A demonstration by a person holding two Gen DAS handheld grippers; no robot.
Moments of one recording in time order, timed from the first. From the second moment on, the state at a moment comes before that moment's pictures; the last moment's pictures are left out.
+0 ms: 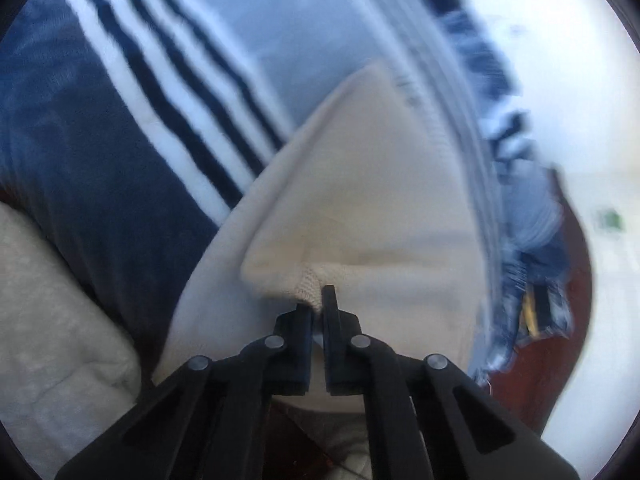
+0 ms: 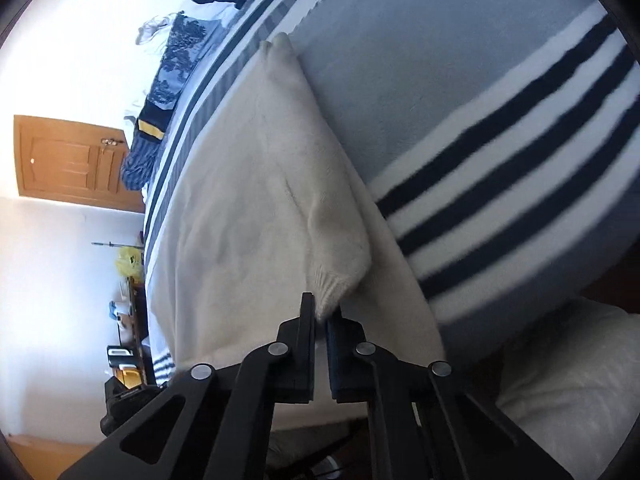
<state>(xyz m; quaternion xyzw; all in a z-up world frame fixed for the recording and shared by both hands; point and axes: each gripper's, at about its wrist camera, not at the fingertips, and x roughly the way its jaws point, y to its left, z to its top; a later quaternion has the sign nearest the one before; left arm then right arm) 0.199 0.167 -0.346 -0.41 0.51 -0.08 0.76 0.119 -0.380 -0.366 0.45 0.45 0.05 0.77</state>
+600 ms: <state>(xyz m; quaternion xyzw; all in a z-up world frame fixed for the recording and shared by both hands) 0.154 0.153 -0.367 -0.31 0.54 -0.07 0.78 0.076 -0.364 -0.358 0.31 0.52 -0.01 0.80</state>
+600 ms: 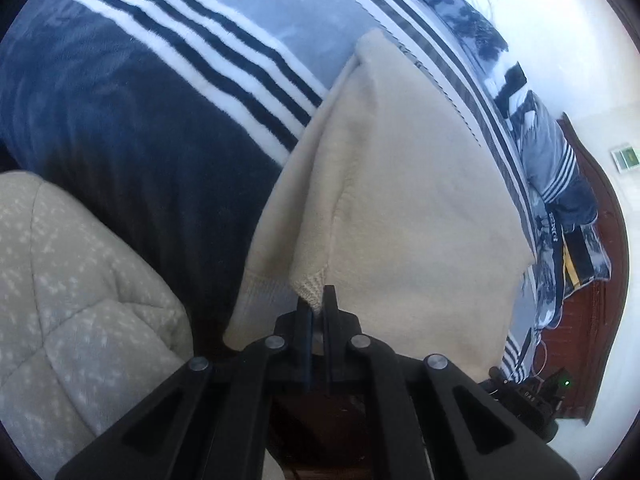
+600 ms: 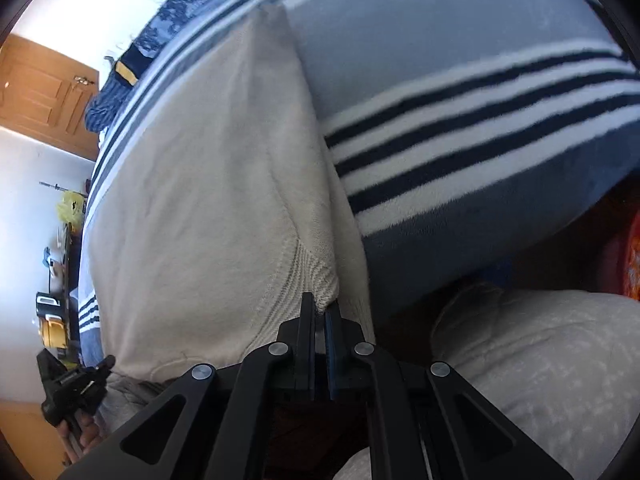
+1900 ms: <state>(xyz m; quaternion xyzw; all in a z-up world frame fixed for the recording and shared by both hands) 0.176 0.158 -0.368 -0.26 0.55 -0.02 0.80 0.089 -0.349 -0.350 0.29 0.51 -0.08 0.81</state>
